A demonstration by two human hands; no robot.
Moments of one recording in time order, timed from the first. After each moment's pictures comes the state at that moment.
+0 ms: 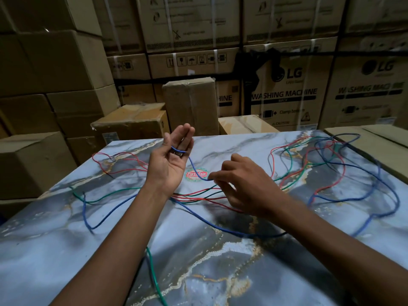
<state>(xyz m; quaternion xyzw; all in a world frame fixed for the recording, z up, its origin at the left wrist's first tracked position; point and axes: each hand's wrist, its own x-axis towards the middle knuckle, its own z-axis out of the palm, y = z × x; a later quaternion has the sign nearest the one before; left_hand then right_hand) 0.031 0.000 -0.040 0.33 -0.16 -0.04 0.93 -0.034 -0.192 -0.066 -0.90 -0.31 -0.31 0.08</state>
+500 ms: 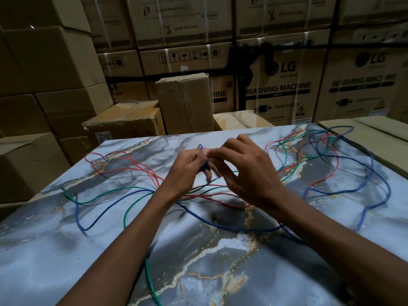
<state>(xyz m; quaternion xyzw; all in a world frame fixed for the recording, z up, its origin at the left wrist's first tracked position) 0.012 -0.027 -0.060 0.72 -0.32 0.03 0.62 -0.041 -0.195 -0.056 -0.84 -0.26 -0.45 0.15</state>
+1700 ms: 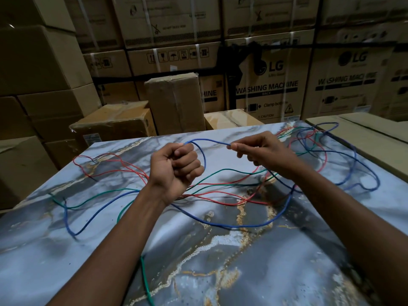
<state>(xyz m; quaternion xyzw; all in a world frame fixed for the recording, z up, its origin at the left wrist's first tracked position) 0.007 -0.024 -0.048 0.35 -0.22 -0.26 0.87 -0.012 -0.273 -0.049 -0.82 -0.14 -0.13 0.54</state>
